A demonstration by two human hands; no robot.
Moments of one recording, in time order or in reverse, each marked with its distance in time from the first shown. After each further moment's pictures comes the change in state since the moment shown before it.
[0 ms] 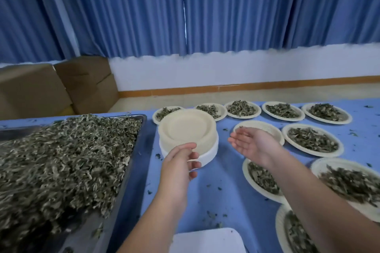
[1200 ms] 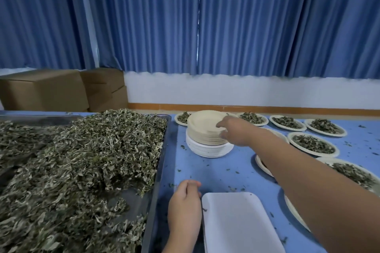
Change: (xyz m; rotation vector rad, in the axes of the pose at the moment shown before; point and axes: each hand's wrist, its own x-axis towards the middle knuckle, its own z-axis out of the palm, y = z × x) left_hand -0.087 -0.082 -0.102 0.386 0.227 0.160; right_hand -0.078 0.022 0.095 -1.961 -0.156 -0.631
